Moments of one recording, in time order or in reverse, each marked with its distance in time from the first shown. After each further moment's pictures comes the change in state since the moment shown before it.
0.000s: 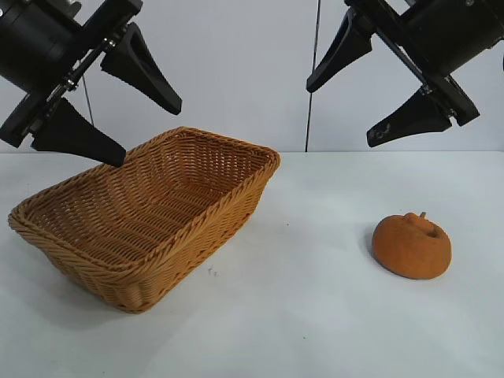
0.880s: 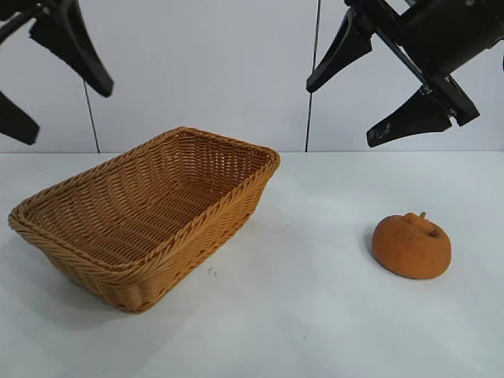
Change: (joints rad) left arm 0.000 -0.236 0.000 0.537 0.067 -0.665; right arm 0.000 0.000 0.000 0.001 0.000 0.001
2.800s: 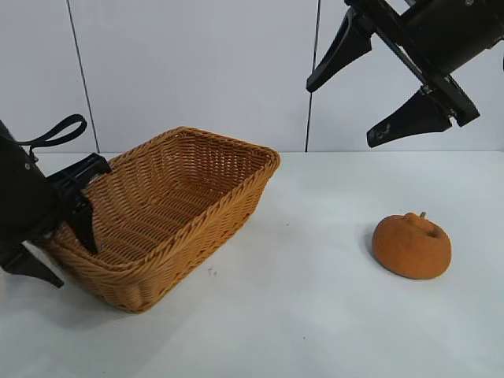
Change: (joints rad) left arm -0.051 0.416 0.205 0.082 -0.465 -0.538; right arm 0.000 0.000 0.000 0.000 0.001 0.010
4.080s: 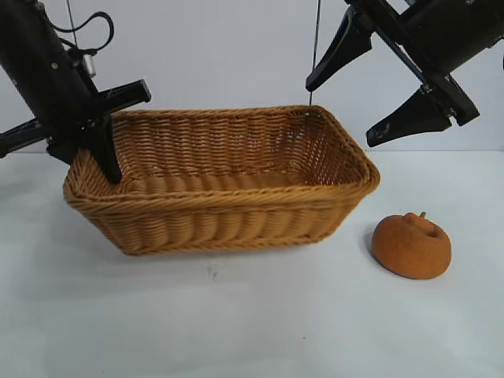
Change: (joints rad) left arm 0.090 0.229 -0.621 -0.071 0.624 0.773; right arm 0.000 0.000 -0.003 0.000 0.010 0.000
